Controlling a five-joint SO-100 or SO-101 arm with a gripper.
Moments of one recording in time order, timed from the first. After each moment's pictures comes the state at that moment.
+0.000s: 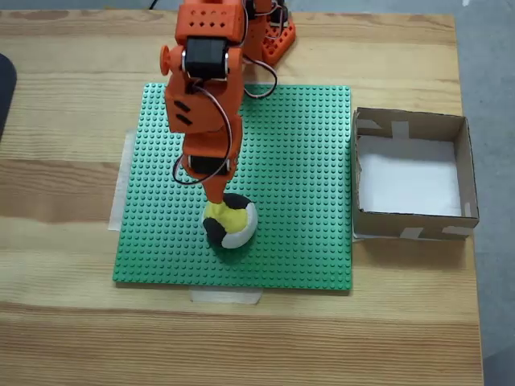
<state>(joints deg) -1.4 95.4 95.5 62.7 -0.2</state>
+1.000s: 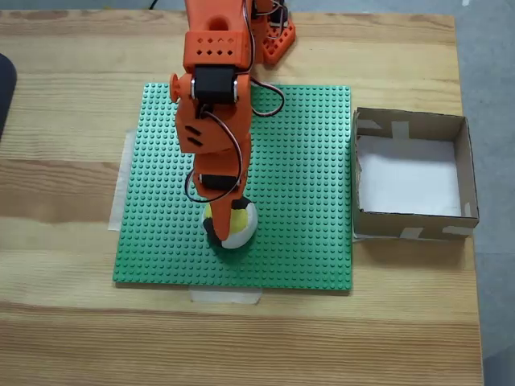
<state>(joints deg) -3.3 87.7 91.7 64.2 1.3</state>
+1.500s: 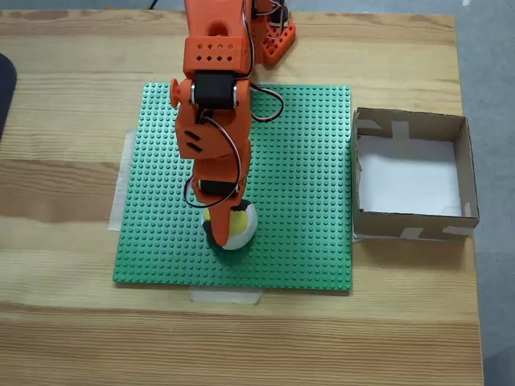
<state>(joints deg) -3.1 86.2 92.3 59.9 2.5</state>
